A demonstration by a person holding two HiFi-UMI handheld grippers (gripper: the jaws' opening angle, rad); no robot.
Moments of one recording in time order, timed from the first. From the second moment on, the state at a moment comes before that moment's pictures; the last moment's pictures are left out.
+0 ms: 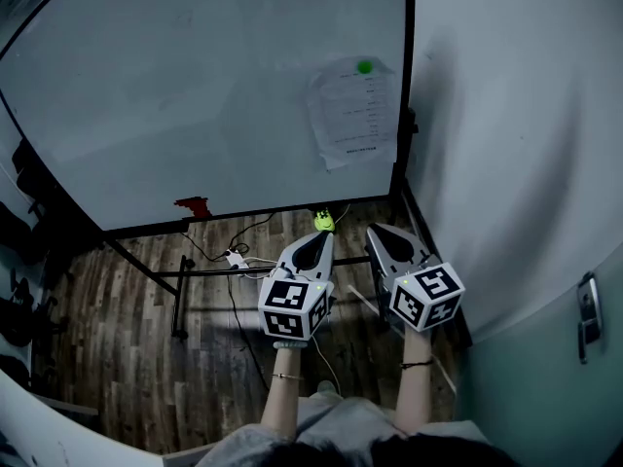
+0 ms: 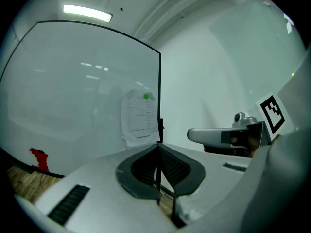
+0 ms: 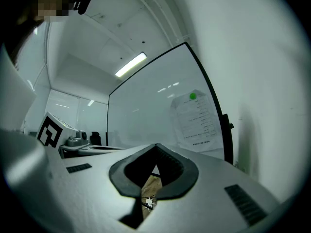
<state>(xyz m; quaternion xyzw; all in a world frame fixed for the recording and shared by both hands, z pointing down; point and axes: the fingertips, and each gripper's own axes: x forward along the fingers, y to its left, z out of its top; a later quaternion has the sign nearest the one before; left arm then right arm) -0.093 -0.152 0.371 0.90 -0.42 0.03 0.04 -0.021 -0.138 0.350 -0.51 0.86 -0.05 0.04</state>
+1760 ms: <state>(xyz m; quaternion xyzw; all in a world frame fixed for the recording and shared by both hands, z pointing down) -0.058 -0.300 0.362 0.91 -0.40 0.05 0.04 0.016 -0.303 0.329 -0.52 0.86 -0.02 0.04</state>
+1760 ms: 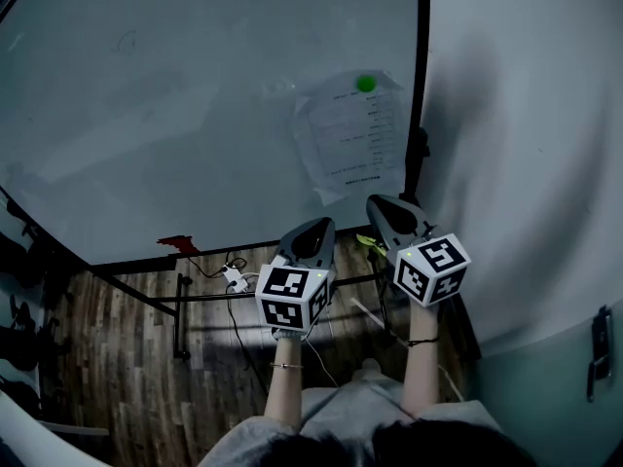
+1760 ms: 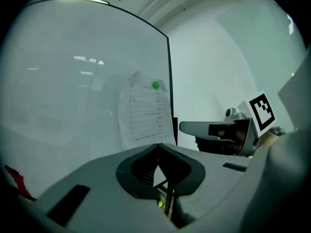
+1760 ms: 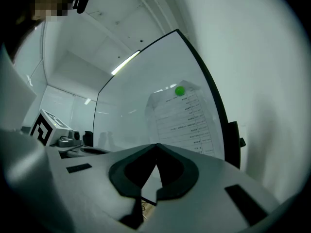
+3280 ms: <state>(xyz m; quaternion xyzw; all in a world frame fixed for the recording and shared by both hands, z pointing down) 0.022 -0.396 0.231 0.88 -0.45 0.00 -0.14 0.112 -0.399 0.268 -0.57 0.82 0.04 -0.01</state>
